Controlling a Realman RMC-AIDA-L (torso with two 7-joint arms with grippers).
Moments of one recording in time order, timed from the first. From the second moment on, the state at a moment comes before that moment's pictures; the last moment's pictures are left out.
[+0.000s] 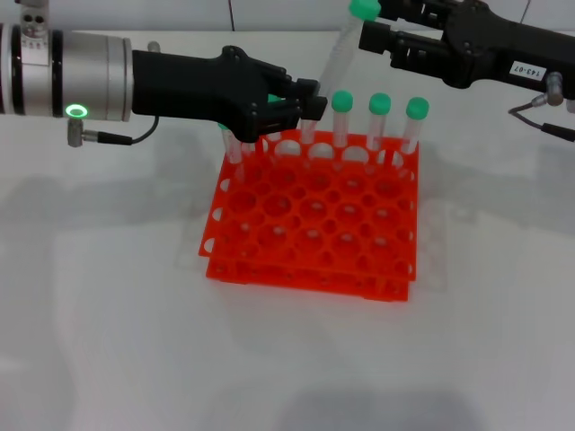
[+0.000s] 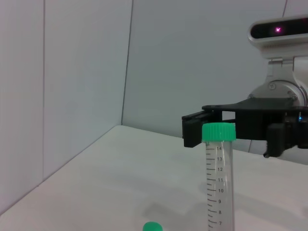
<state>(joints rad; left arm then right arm) -0.76 -2.02 0.93 0.70 1.87 1.54 -1.54 0.67 2.02 -0.94 -0.58 -1.41 -1.56 1.41</state>
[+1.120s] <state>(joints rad) -0.76 -2.02 0.93 0.70 1.88 1.53 -1.54 0.70 2.02 -1.00 -0.54 -1.35 -1.52 1.38</state>
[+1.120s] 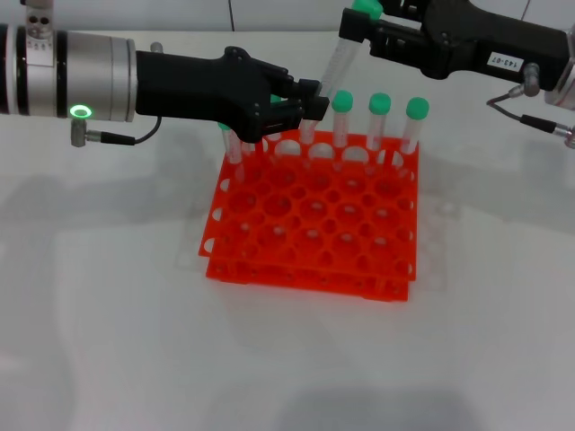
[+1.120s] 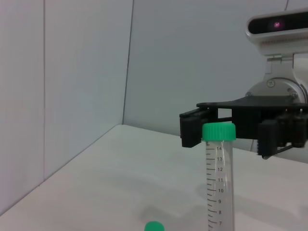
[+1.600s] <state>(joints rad) -0.76 -2.03 0.93 0.70 1.88 1.52 -1.54 0.70 2.02 -1.02 -0.54 -1.34 -1.49 1.39</state>
